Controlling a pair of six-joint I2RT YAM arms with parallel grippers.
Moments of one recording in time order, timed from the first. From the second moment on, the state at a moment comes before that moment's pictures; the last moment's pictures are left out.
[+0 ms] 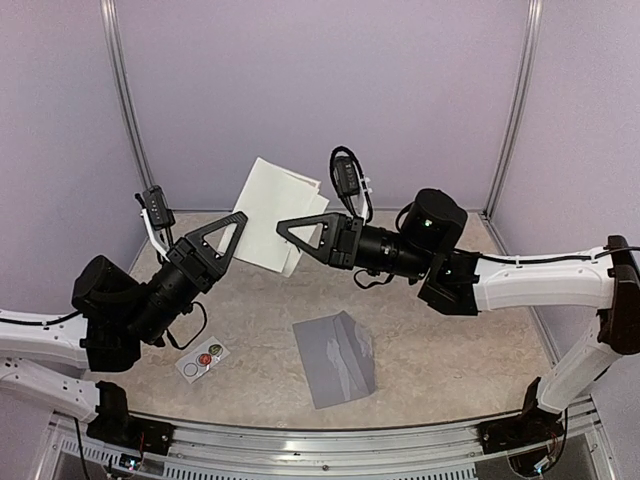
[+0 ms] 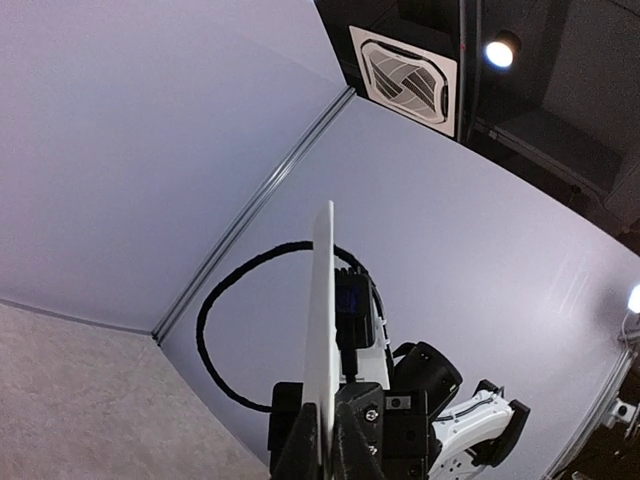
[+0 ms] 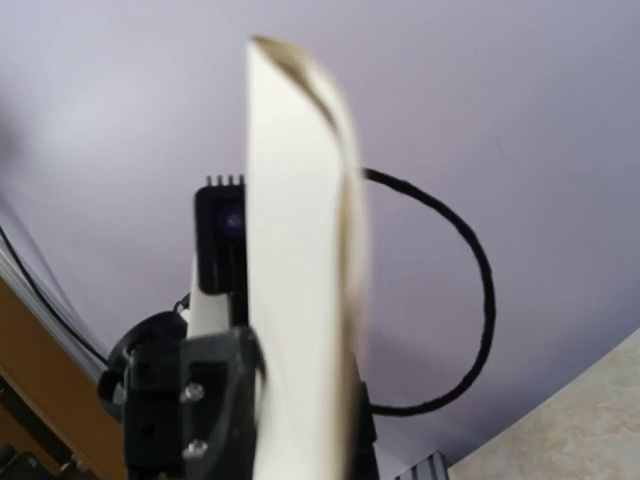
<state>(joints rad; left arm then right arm) -1.19 0.97 0.57 0.88 -0.32 -0.58 1.05 1.54 1.08 0.74 -0.42 0.81</state>
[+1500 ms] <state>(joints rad) -1.06 1.69 0.60 0.38 0.20 -1.17 0.74 1.65 0.92 -0.45 -0.43 0.52</state>
